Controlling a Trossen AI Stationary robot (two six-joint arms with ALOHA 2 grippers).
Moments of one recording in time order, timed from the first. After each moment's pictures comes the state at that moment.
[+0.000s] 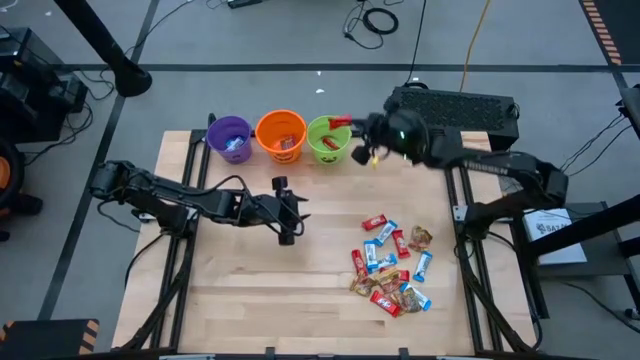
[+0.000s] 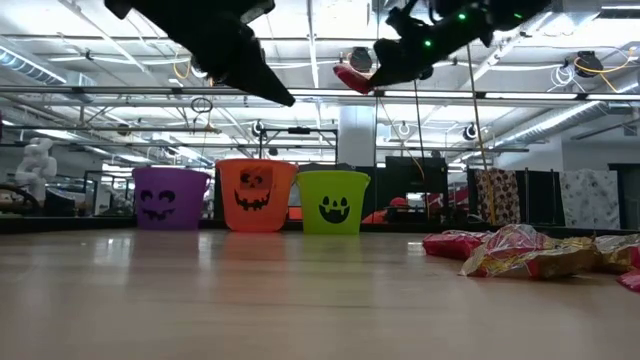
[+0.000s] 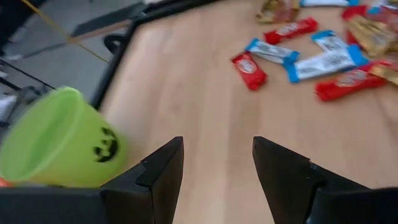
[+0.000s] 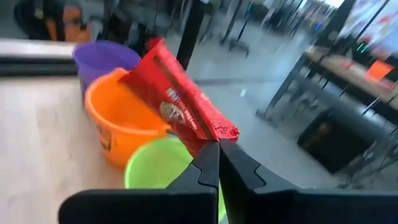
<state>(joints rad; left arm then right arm) -0.12 1.38 0.85 -0.05 -0.39 0.17 -0.43 1.36 1.03 0.07 0.26 -0.25</state>
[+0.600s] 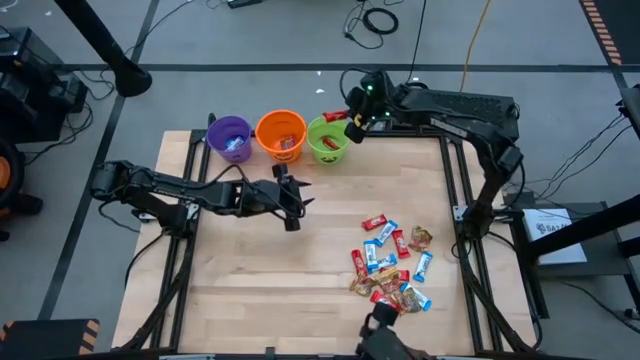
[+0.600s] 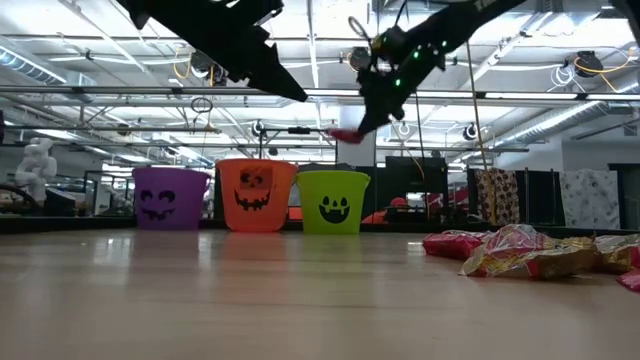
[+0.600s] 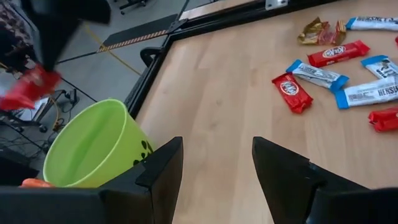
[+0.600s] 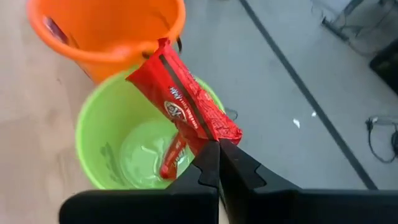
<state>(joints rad) -0.03 1.38 0.85 0.06 -0.40 0.23 -0.70 1.77 1.53 -0.47 -0.09 -0.30</state>
